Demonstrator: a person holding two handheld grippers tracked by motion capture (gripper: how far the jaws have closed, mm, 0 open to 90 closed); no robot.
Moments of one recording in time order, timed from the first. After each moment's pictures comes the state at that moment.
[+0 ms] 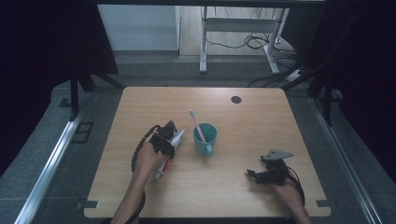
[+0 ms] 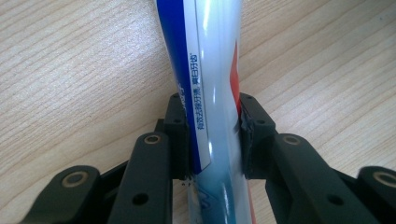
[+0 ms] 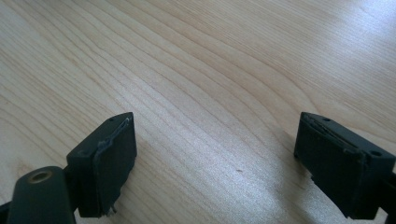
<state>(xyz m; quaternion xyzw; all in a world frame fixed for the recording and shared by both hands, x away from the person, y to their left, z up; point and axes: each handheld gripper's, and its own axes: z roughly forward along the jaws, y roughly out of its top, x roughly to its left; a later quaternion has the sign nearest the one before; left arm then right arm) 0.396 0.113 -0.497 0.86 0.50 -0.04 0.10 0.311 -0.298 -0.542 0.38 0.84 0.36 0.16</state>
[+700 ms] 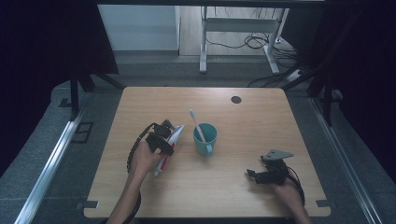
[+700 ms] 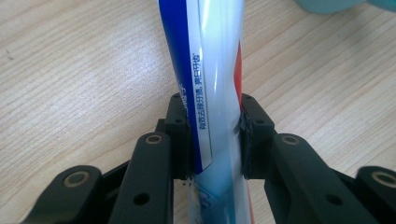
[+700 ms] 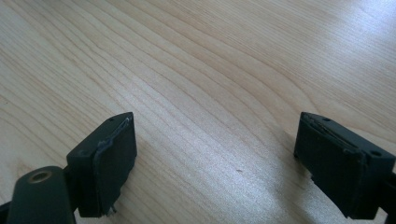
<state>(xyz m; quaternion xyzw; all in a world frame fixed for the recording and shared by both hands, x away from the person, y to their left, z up) 0.383 0.121 -0.476 0.86 0.48 0.00 0.16 0.311 -0.298 -0.542 0.38 0.84 0.36 0.16</state>
